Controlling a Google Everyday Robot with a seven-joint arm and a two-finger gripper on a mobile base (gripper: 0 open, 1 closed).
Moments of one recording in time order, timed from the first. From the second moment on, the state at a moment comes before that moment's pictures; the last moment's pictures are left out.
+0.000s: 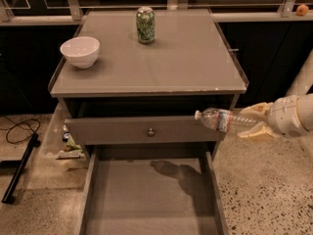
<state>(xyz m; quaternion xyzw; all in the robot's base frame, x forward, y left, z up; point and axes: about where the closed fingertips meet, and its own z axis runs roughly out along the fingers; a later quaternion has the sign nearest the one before) 0.506 -0.269 0.778 -0.59 0.73 0.07 0.35</state>
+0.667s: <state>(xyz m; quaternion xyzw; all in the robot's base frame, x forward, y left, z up) 0.533 -0.249 0.828 -0.62 0.71 0.02 0.33</state>
